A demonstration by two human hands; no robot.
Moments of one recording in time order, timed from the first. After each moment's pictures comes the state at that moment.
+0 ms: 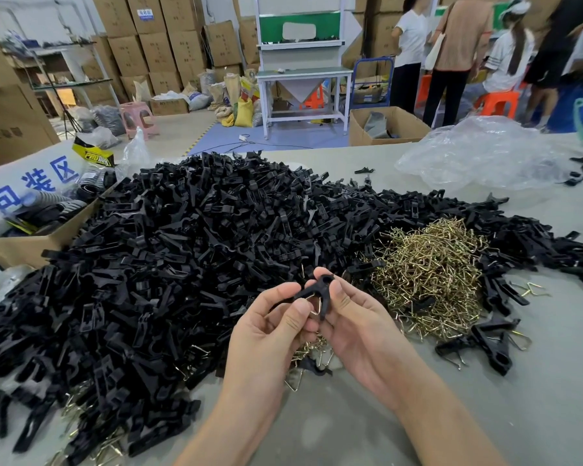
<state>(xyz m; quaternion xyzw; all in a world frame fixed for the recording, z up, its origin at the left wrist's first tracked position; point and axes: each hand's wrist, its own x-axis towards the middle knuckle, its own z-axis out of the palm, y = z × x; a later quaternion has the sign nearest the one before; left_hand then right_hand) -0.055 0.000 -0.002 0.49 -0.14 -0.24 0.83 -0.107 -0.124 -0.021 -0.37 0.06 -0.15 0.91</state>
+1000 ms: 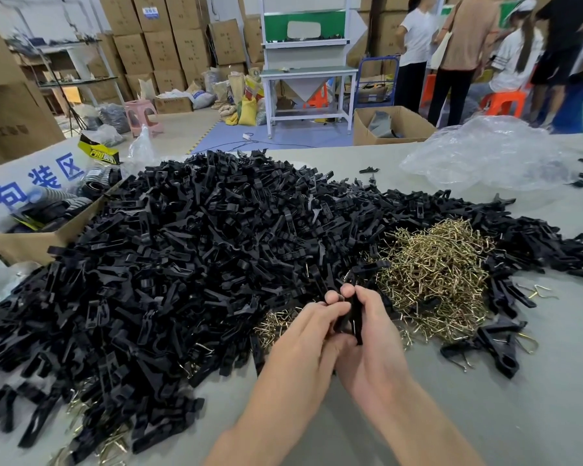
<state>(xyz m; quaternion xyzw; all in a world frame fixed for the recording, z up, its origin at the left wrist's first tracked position) -0.059 -0.007 -0.033 0.75 -0.47 0.03 0.46 -0.103 -0.107 -0.020 -0.22 0.20 -0.21 0.93</state>
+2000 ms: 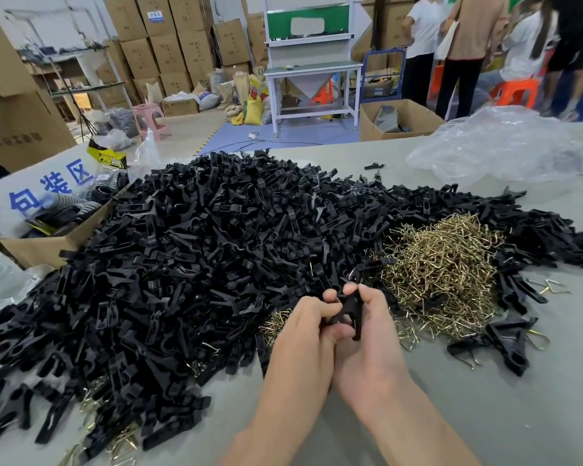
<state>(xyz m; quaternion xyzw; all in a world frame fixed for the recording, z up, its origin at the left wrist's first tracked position) -0.062 -0.018 -0.035 0.80 -0.35 0.02 0.49 -0.101 -0.098 -0.013 -0.13 0.19 -0.20 0.95</state>
